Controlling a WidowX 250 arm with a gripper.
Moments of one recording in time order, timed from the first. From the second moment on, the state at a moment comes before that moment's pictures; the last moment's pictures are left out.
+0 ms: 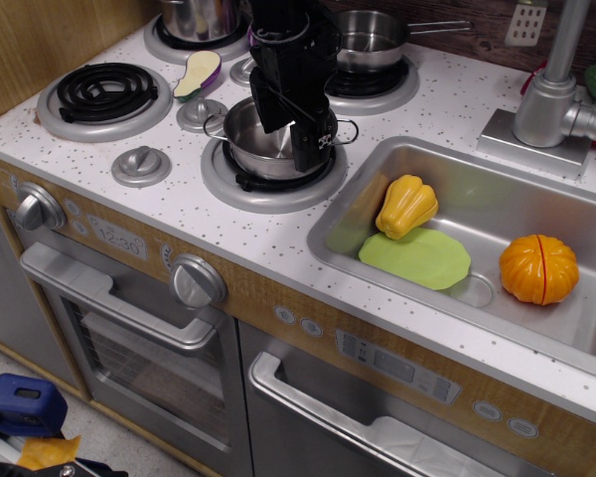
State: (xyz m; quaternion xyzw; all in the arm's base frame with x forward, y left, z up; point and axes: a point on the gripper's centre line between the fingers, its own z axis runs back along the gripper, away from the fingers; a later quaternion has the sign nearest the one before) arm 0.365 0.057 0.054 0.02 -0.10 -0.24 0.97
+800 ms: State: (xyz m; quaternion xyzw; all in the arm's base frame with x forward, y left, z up) arm 0.363 0.062 0.024 -0.02 -0.09 -0.25 0.97
